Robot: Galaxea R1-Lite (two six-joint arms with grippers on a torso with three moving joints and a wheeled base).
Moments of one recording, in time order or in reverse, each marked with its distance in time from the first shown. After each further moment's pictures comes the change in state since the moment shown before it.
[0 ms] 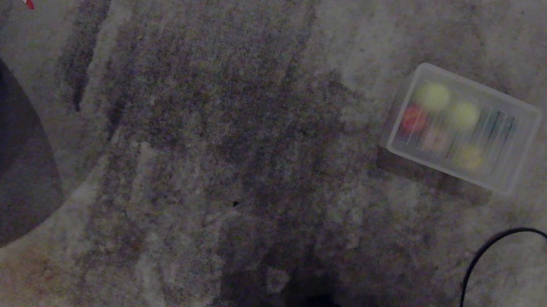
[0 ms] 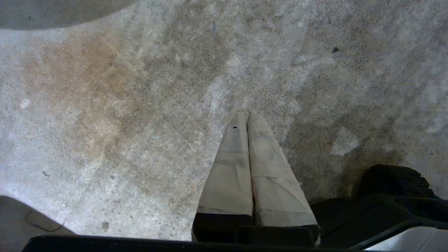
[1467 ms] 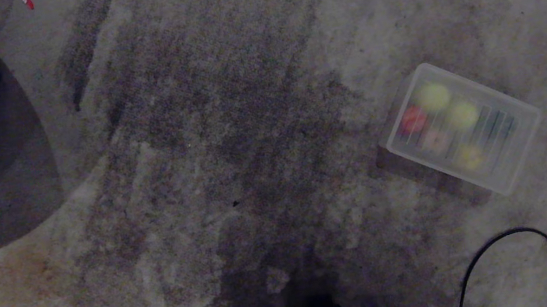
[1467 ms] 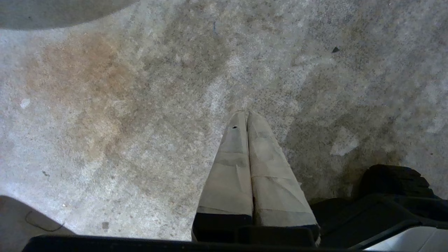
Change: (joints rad) left arm 0.000 0.000 0.000 0.000 0.000 0.000; right arm 0.351 -1.240 0.134 0.898 -0.364 -0.233
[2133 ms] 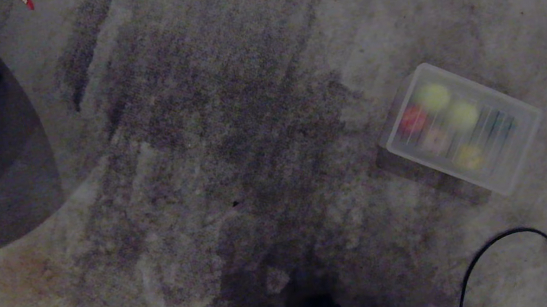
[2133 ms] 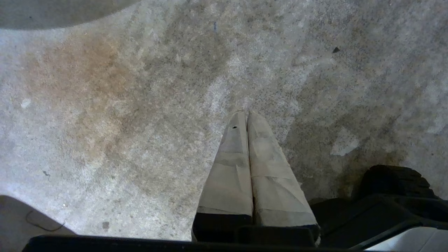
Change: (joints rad) left arm 0.000 0.000 0.000 0.000 0.002 0.000; right arm 0.000 -0.009 0.001 -0.001 0.000 0.005
